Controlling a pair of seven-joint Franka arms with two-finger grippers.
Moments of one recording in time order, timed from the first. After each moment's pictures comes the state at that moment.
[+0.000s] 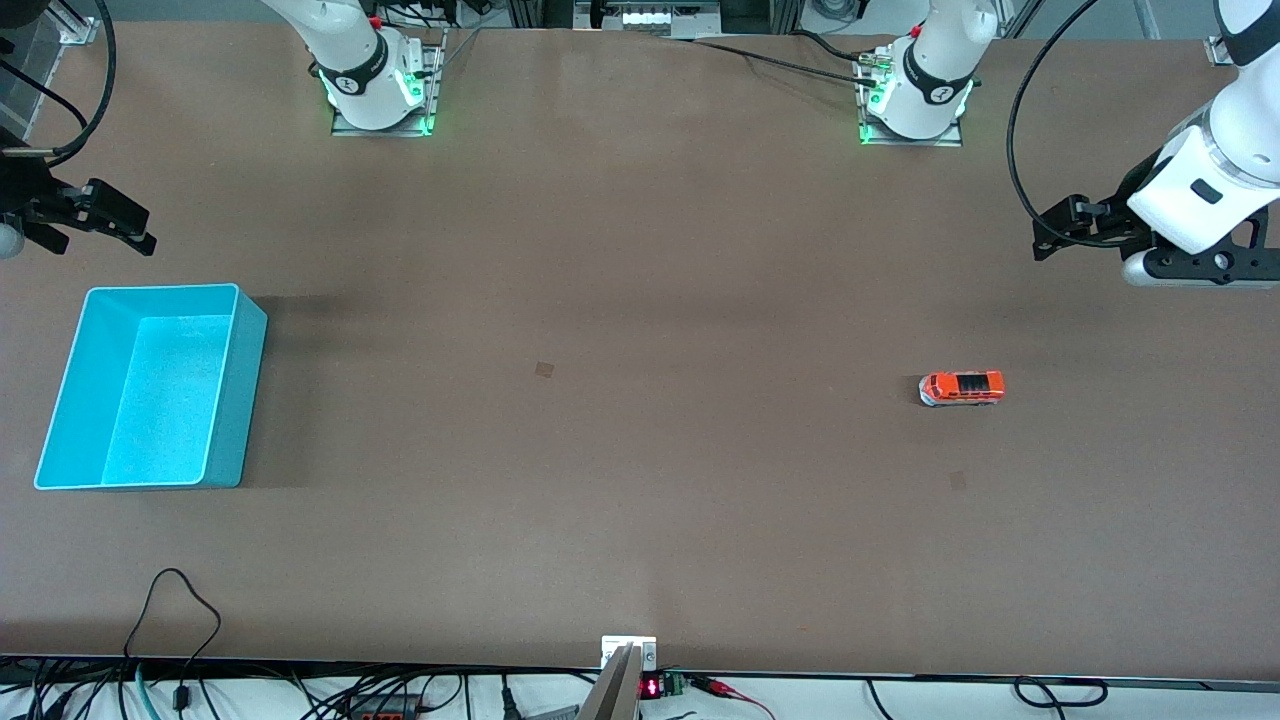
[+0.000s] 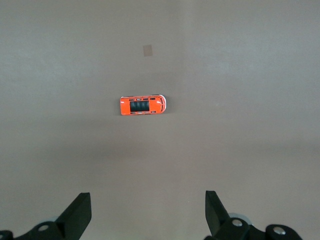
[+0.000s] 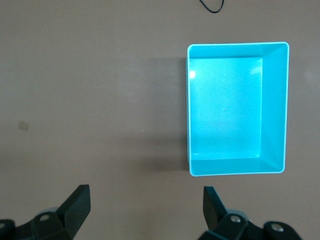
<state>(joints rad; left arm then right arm) -0.01 0.01 -0.08 -1.64 0.01 1.57 -0.09 0.09 -0.06 -0.14 -1.73 -0.03 1.71 -0.05</state>
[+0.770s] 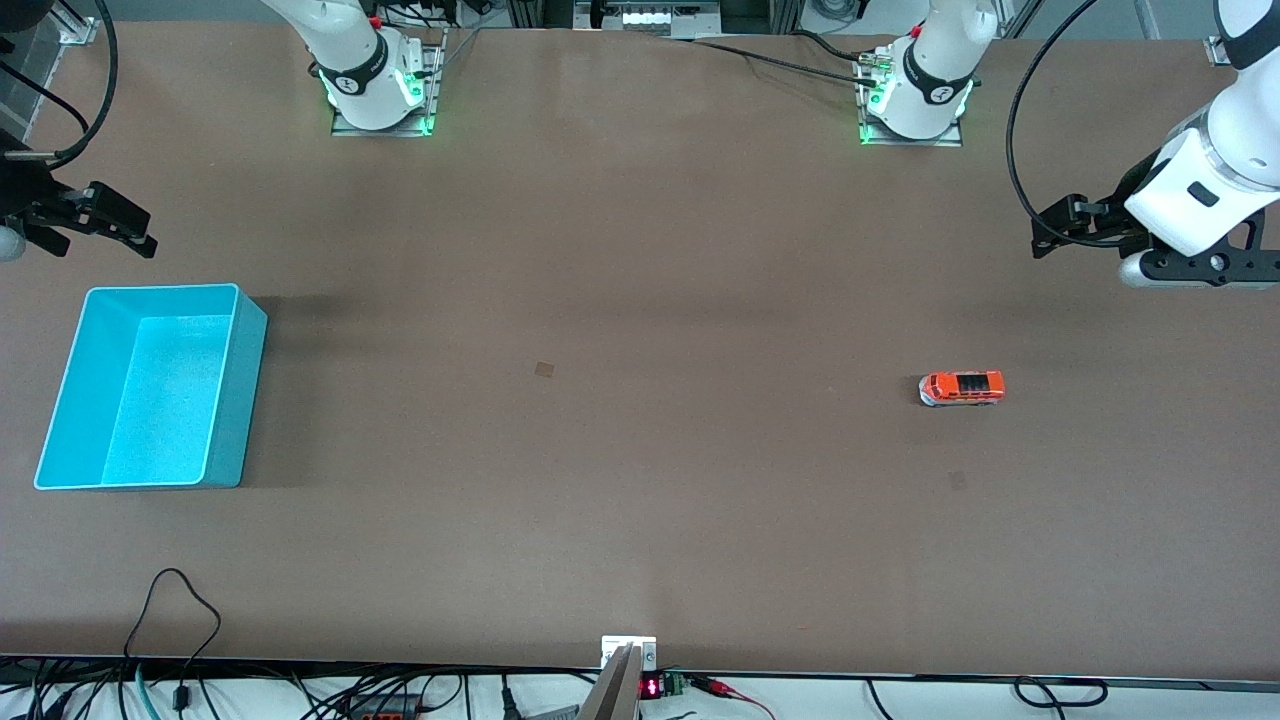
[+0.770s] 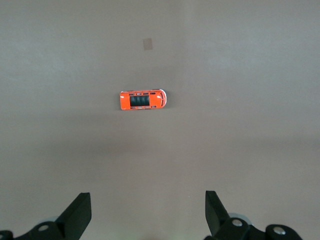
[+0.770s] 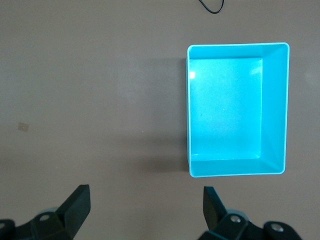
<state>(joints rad) -0.01 0.02 -0.08 -1.63 0.01 1.53 -0.09 0.09 -0.06 -0.14 -1.73 -0.03 1.72 -0.05</state>
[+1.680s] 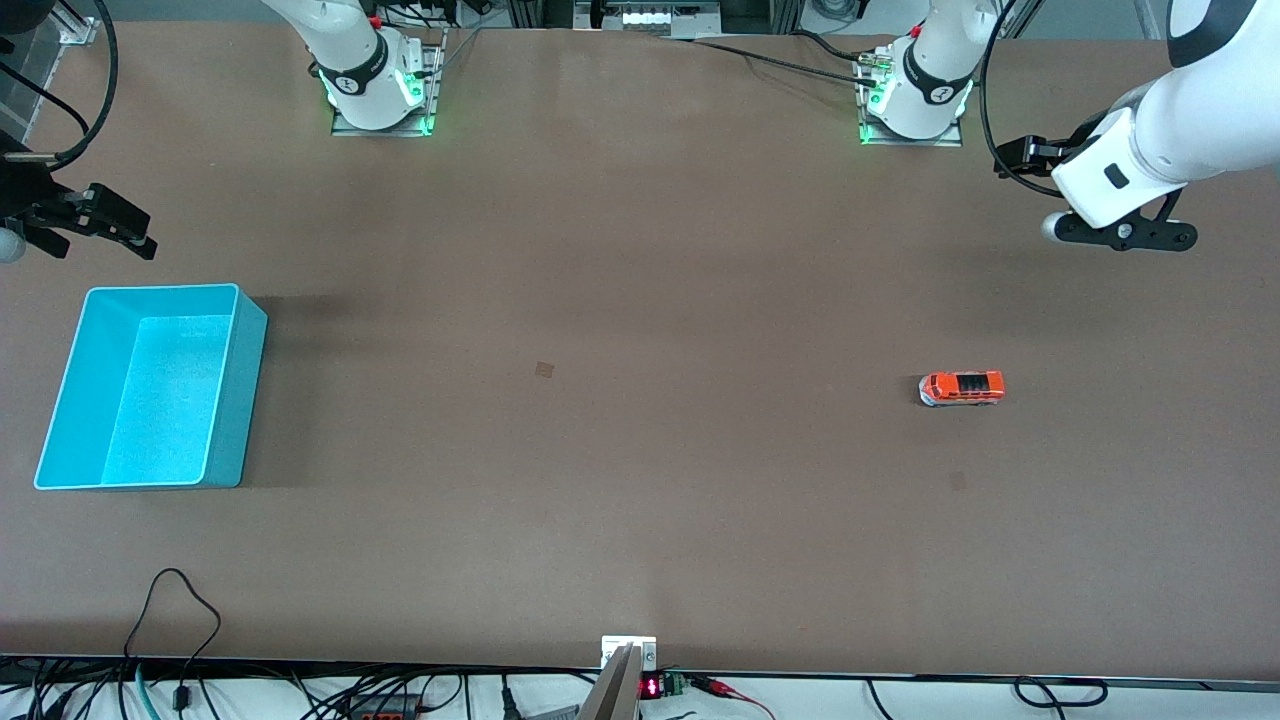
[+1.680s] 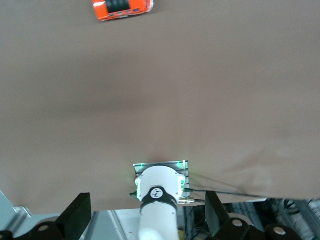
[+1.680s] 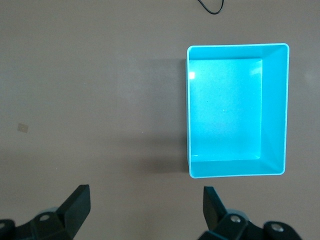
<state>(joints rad) -0.01 0.02 -0.13 -1.62 0.01 1.20 0.03 0.09 -0.06 -0.14 -1.73 -0.03 1.72 -0.05</state>
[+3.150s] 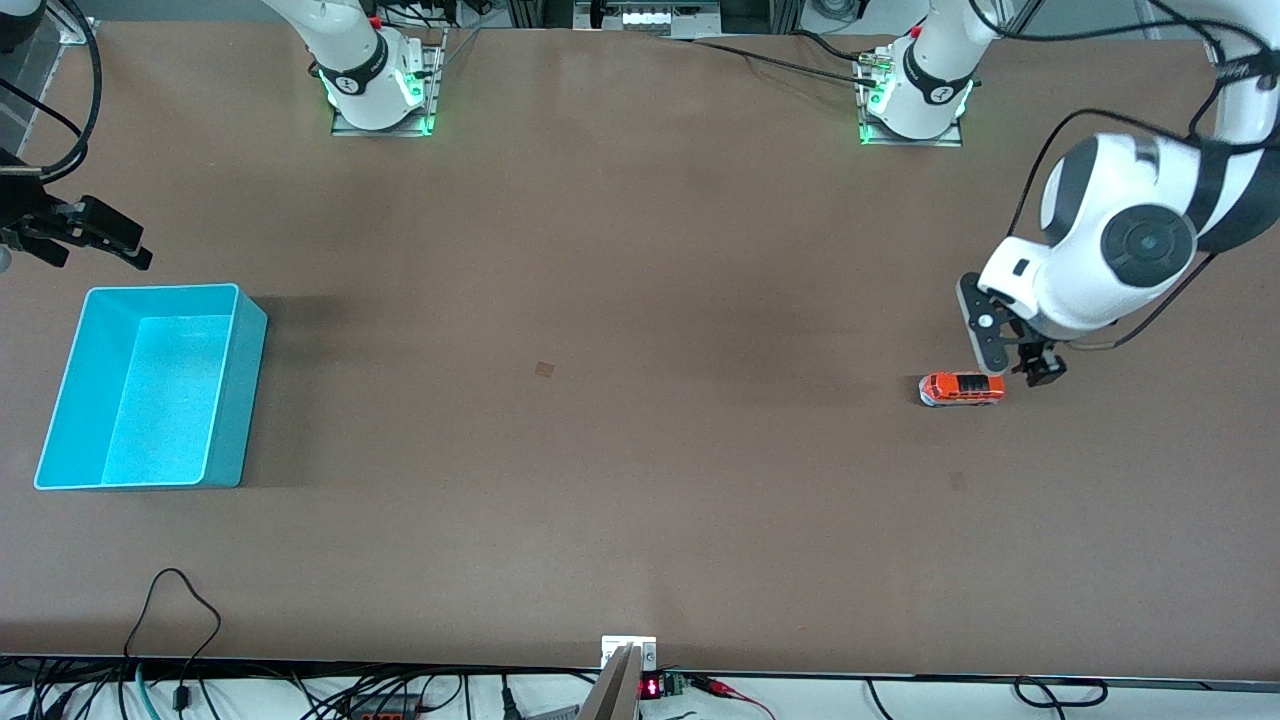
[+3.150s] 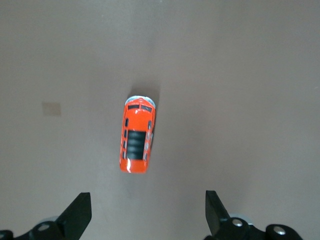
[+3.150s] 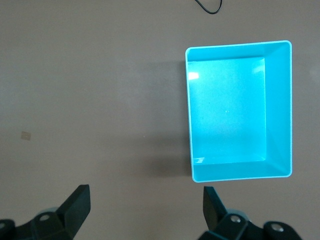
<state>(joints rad) 0.02 0.23 -0.12 -1.95 0.22 2.02 1.18 0.06 -0.04 -0.15 -1.73 0.01 1.75 -0.04</state>
